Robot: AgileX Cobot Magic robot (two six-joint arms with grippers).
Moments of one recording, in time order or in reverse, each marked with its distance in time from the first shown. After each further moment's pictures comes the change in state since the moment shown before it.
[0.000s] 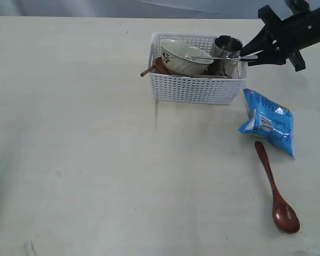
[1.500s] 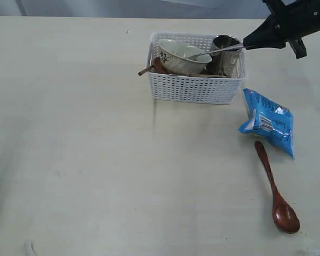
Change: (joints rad) left arm 0.000 0.000 0.000 0.004 0.000 0.000; right arm -0.004 -0.022 -0.060 0.022 0.060 -0.019
